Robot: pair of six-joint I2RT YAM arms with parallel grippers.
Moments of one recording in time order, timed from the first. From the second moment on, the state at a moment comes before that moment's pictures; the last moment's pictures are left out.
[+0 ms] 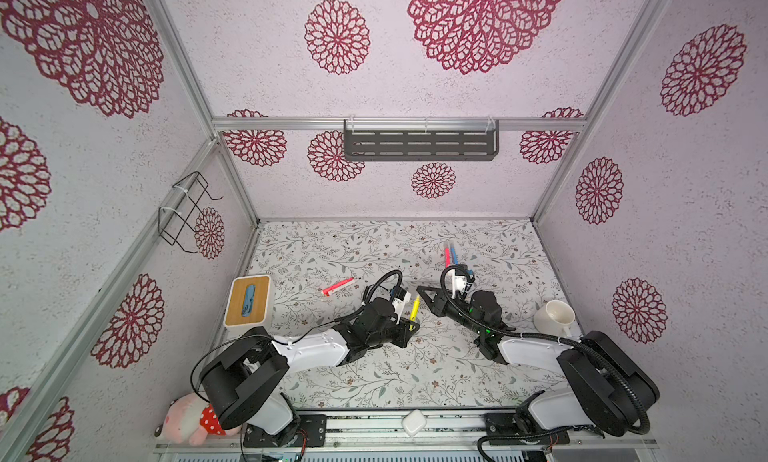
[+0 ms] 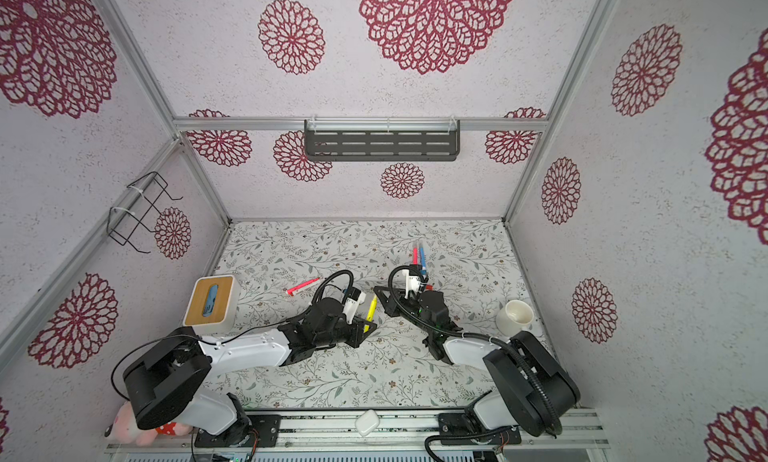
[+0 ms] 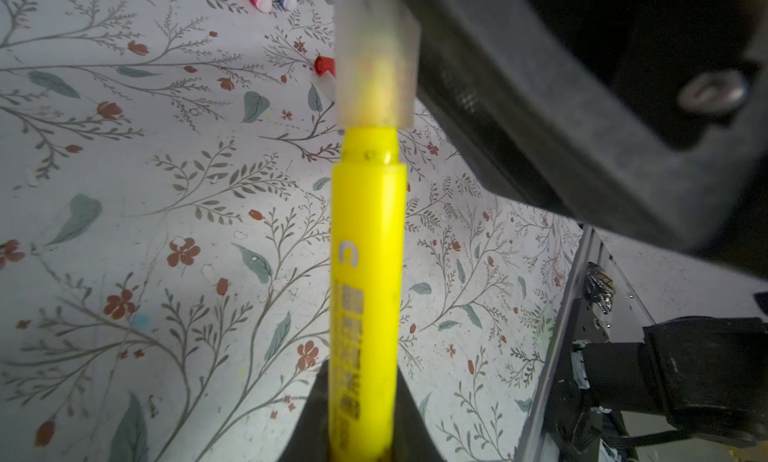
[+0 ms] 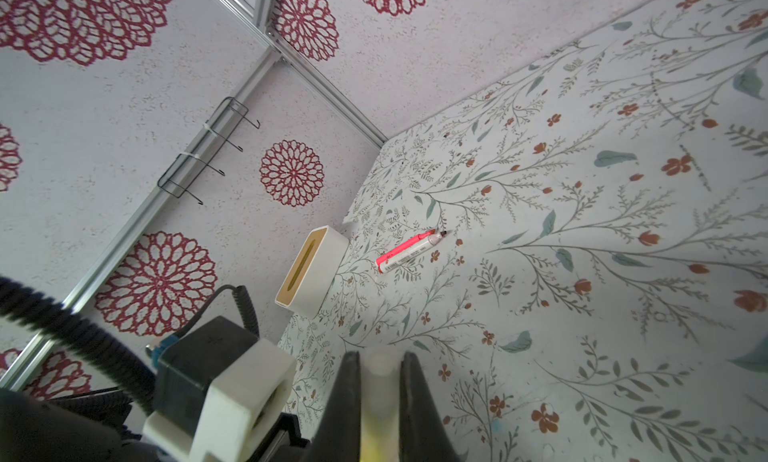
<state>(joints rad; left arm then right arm) -0.86 1.51 0.65 0.32 0.18 -0.55 0.59 1.41 0.43 0.92 -0.33 0.82</state>
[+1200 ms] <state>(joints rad) -0.79 1.41 0.61 0.50 0.24 -0.56 0.49 1.17 0.73 0.36 -0.51 0.60</state>
